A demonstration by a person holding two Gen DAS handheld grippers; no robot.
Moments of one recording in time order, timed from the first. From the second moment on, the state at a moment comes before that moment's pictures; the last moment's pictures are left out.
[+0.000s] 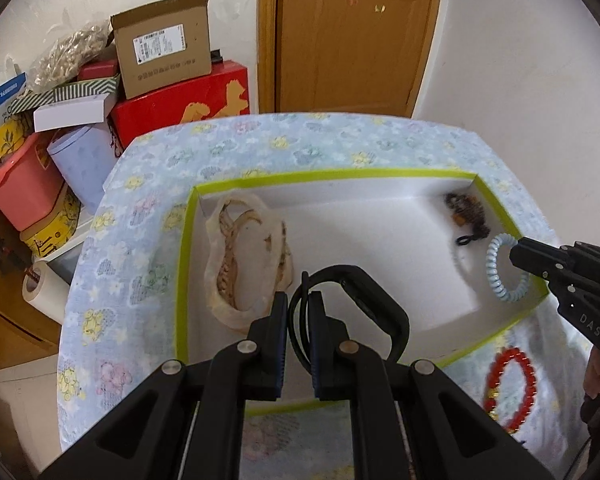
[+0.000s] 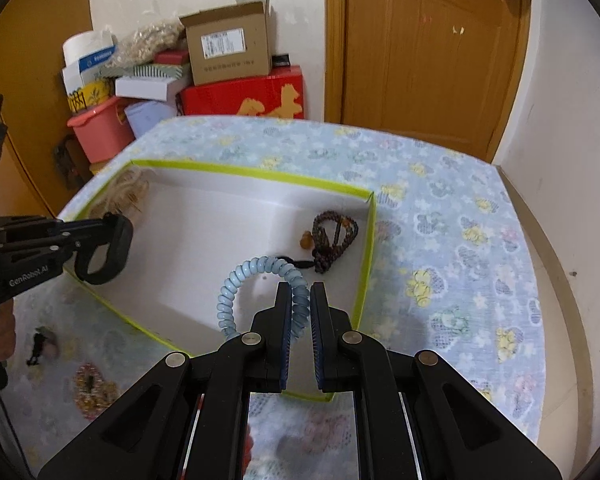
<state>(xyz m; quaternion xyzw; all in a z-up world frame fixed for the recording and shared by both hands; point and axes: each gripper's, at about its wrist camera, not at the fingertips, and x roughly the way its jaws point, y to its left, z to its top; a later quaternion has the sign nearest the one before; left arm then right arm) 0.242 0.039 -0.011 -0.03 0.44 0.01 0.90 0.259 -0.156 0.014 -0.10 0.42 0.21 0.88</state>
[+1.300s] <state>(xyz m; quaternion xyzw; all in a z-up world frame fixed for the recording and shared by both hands) 0.143 0.026 0.023 -0.05 0.40 0.01 0.92 0.158 -0.178 0.051 -0.08 0.40 0.21 0.89</state>
